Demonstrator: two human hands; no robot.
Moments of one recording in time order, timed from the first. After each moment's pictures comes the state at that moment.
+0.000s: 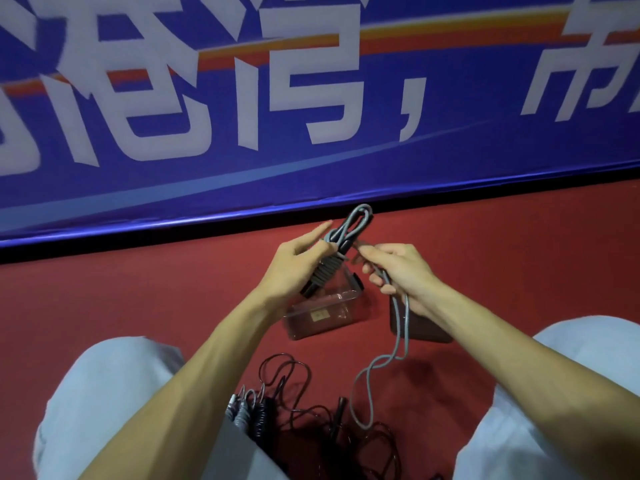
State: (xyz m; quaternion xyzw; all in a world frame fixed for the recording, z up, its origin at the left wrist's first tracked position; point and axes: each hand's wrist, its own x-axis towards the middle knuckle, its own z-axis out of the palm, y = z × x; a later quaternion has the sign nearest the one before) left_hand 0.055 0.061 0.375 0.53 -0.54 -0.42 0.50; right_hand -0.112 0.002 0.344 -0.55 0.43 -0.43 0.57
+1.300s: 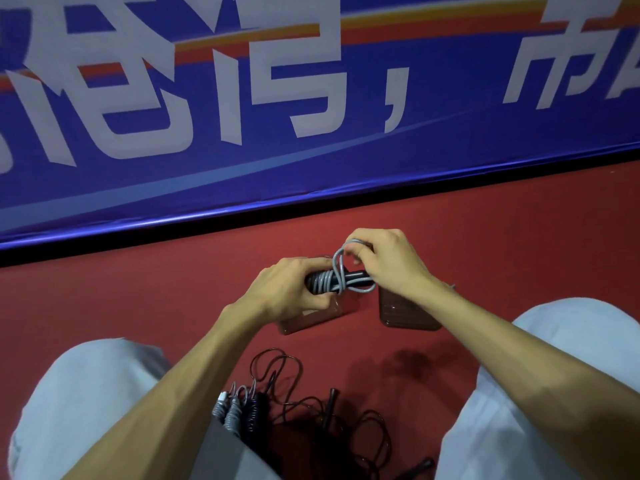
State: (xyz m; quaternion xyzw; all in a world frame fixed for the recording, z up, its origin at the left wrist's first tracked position) left_hand 0.062 0.053 0.352 0.59 -0.79 -0.11 0.16; right_hand -0.127 0.000 0.347 -0.81 0.43 -0.38 0.14
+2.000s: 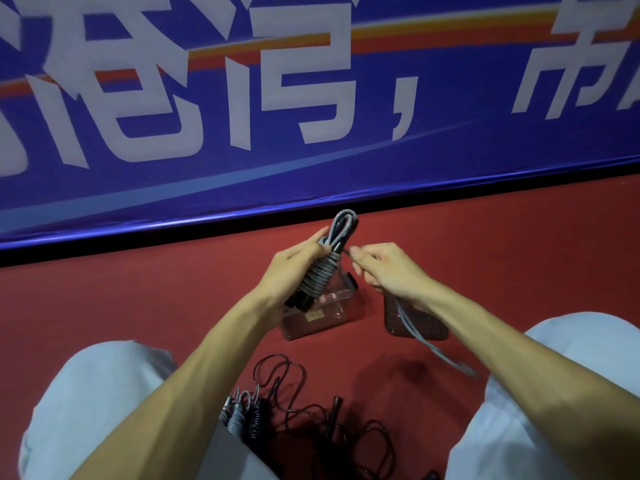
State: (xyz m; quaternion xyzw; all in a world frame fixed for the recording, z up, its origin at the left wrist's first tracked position) left_hand 0.048 0.063 0.372 0.52 -0.49 -0.50 0.49; right_hand -0.118 0.001 0.347 -0.73 0.41 -0.35 0.42
